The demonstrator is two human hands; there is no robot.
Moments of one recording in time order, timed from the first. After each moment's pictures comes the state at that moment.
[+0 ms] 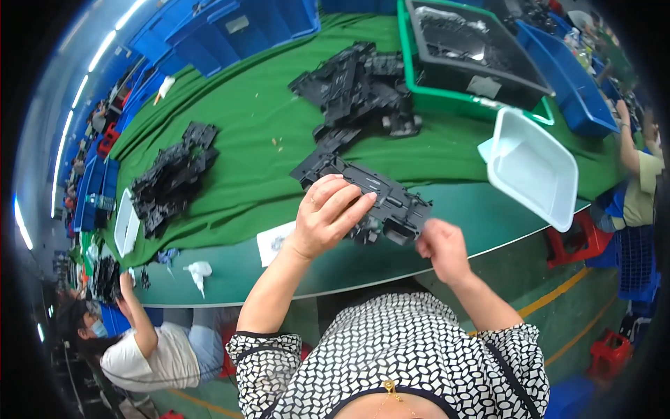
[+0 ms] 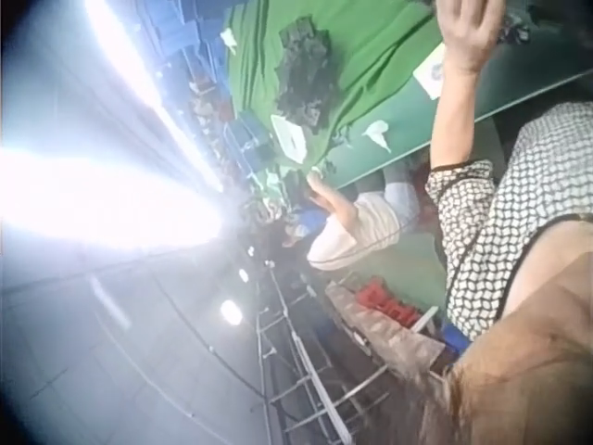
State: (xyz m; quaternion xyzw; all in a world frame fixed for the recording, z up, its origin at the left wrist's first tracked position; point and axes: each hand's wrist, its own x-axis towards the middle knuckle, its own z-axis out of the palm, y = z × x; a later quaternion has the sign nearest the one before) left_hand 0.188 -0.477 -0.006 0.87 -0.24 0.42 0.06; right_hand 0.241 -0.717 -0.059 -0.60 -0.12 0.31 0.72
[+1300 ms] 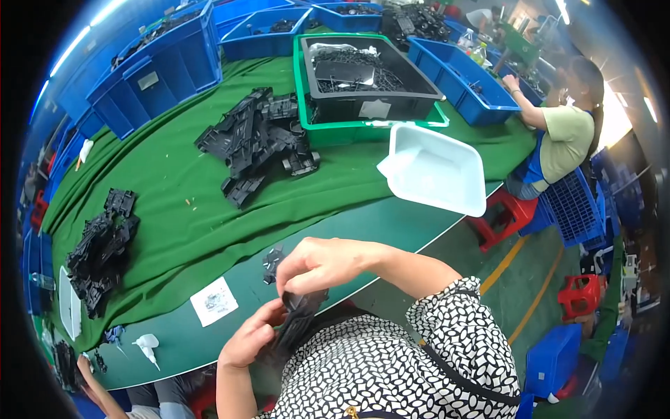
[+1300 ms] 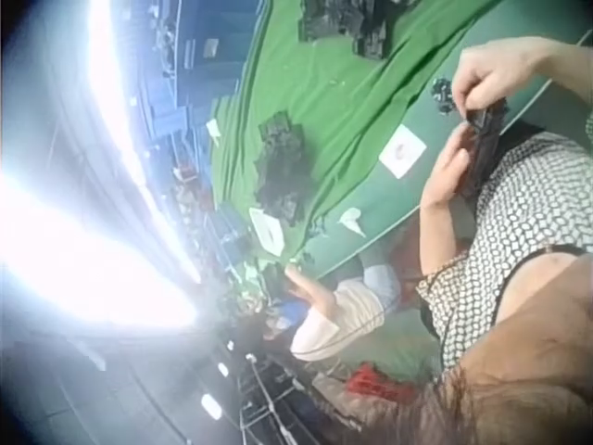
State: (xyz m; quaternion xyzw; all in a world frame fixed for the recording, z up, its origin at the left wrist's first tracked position) left_hand 0.069 -0.485 -0.029 0.57 0.06 -0.18 0.80; right_hand 0.266 -0.659 0.047 -0.60 -0.51 0.46 0.42
